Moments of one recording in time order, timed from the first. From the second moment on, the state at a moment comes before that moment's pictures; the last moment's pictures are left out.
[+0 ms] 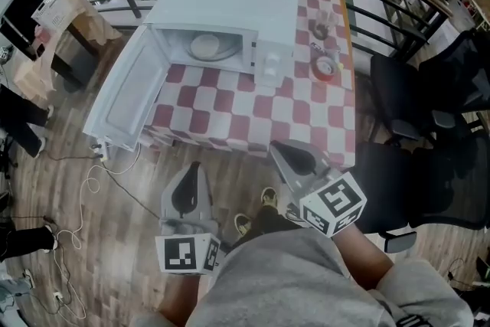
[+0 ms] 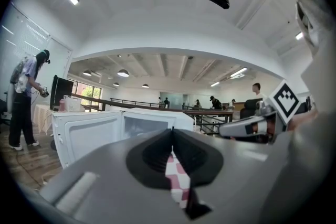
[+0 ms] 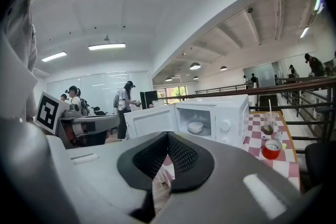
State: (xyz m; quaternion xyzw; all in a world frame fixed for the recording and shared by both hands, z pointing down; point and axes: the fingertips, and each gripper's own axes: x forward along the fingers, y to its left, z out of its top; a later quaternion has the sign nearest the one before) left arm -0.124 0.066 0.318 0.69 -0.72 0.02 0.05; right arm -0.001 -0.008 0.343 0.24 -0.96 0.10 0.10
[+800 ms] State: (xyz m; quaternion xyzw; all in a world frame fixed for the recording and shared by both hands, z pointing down) left arm -0.127 0.126 0.316 0.69 -0.72 0.00 0.05; right arm 0.008 0.045 0.343 0.28 -0.95 0.08 0.11
